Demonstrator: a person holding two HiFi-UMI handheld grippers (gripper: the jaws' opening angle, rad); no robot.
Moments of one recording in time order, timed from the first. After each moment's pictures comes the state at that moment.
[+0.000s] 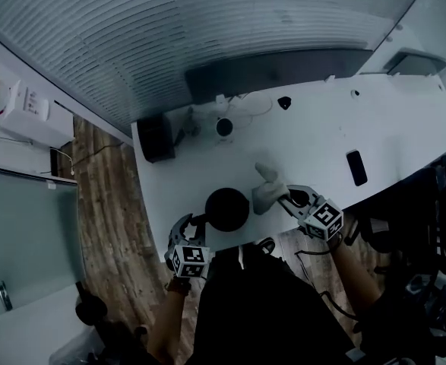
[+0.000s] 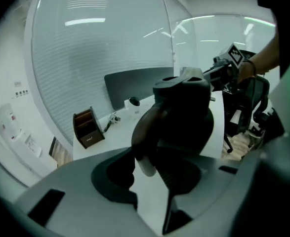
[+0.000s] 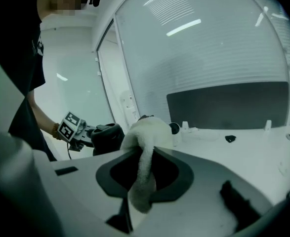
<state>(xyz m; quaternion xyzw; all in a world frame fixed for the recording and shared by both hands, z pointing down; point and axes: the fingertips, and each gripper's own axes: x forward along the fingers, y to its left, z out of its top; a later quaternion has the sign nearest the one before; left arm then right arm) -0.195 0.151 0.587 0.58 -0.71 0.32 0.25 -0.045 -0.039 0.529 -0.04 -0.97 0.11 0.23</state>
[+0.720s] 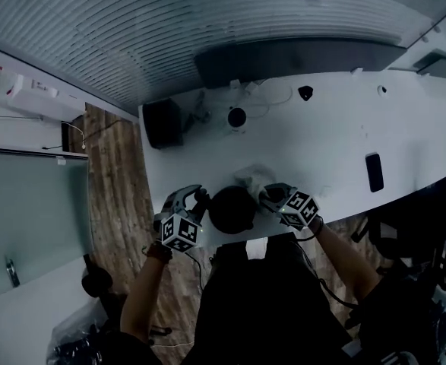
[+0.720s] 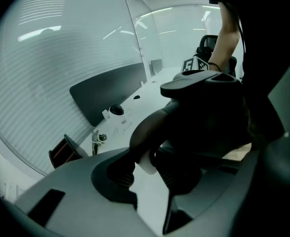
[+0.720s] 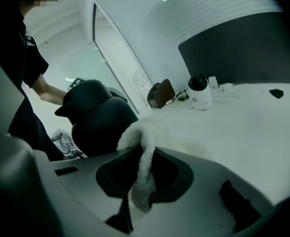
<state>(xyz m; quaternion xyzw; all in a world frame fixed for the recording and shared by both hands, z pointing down) -0.225 0.087 0.590 0.69 -0.57 0.41 0.17 -0.105 0.008 0.645 -0.19 -0.91 0.19 0.33</state>
